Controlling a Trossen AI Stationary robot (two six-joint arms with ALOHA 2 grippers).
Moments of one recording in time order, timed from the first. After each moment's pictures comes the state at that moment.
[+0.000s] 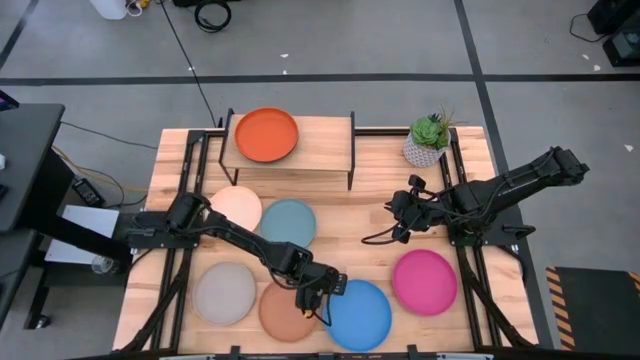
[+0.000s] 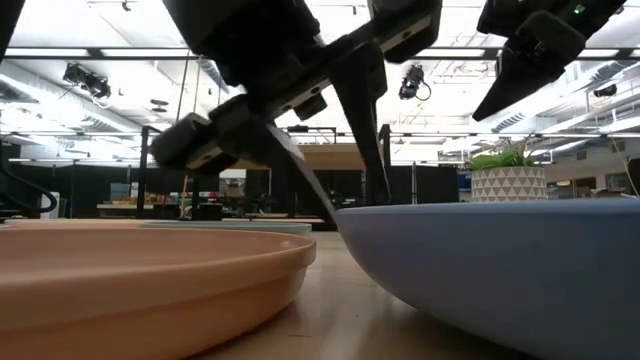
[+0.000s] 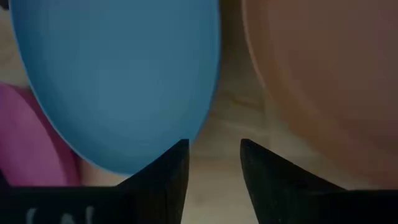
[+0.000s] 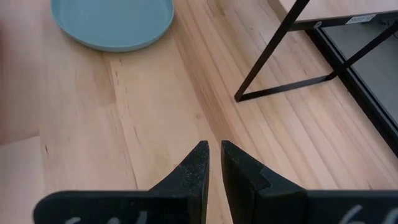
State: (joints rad) left arm -0.38 2.07 1.46 -0.38 -0.05 1.47; right arm 0.29 1.03 0.73 -0.64 0.58 0.41
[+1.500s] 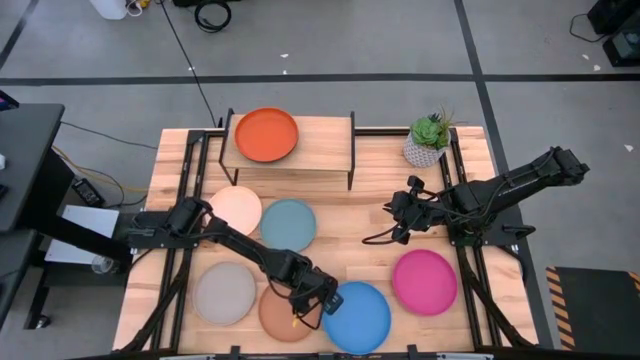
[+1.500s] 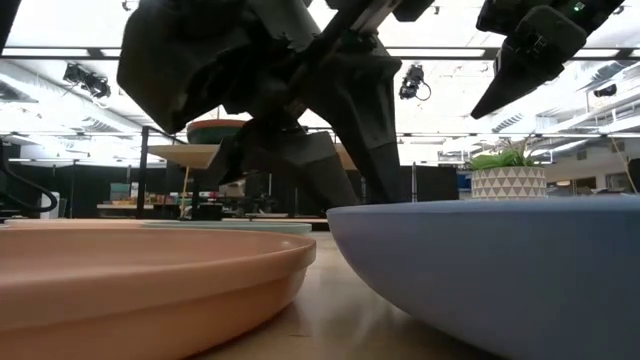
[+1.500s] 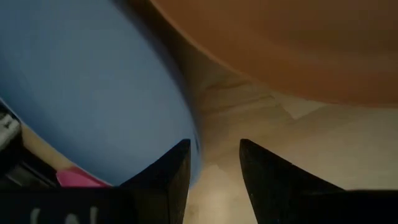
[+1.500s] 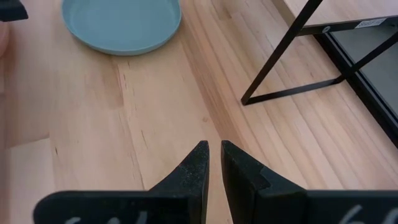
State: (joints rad) left arm -0.42 2.09 1.46 -0.33 -0.16 2.04; right arm 0.29 1.03 0.73 -0.62 0.56 0.40
